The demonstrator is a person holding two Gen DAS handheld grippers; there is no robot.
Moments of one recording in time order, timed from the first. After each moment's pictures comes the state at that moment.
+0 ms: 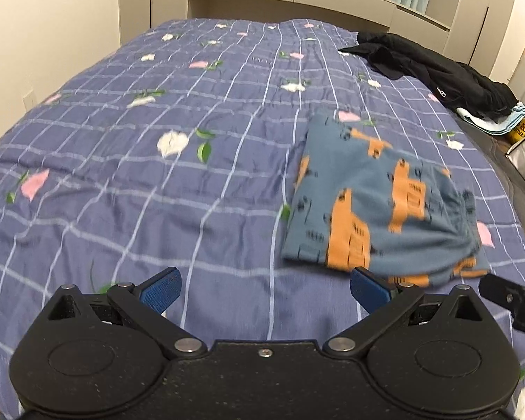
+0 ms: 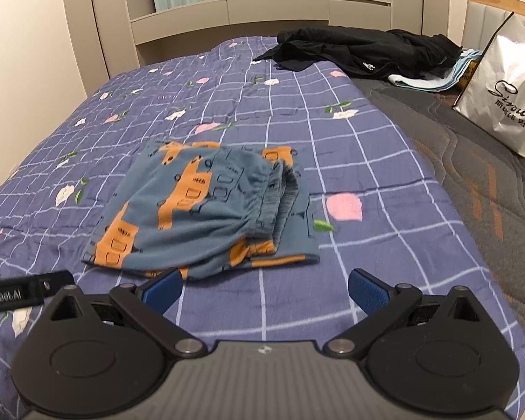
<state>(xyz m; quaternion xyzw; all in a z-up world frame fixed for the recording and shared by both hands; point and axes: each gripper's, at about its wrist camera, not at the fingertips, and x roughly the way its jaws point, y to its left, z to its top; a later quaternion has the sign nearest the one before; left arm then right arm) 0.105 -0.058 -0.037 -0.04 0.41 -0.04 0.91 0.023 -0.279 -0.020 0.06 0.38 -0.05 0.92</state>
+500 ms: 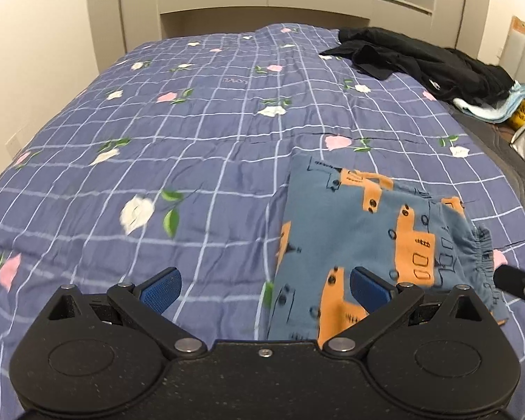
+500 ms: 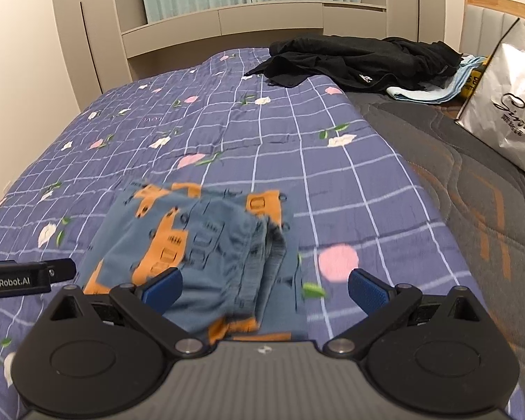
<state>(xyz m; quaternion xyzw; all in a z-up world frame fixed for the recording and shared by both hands) 0.184 -0.090 -0.027 0.02 0.41 -0.06 0.91 0.081 -0.304 -0.010 0.07 0.36 -0.05 0.93</state>
